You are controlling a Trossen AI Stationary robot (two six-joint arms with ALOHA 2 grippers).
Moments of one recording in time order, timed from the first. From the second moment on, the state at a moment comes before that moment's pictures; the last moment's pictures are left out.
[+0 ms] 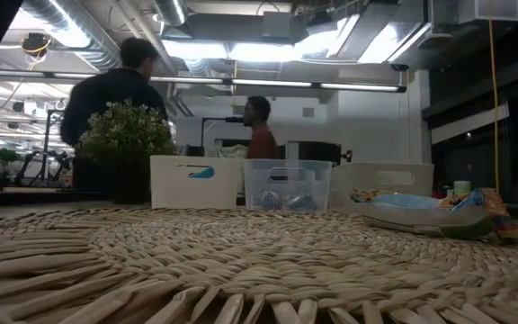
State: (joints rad) left arm 0.09 1.90 2.31 -0.81 -0.13 0.12; right arm -0.17 1.06 1.14 0.01 -0.09 -0.08
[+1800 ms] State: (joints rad) left arm -0.03 1.72 2.26 -1.01 -0.35 -0.15; right arm -0.42 1.17 1.22 -0.71 0.11 -0.19
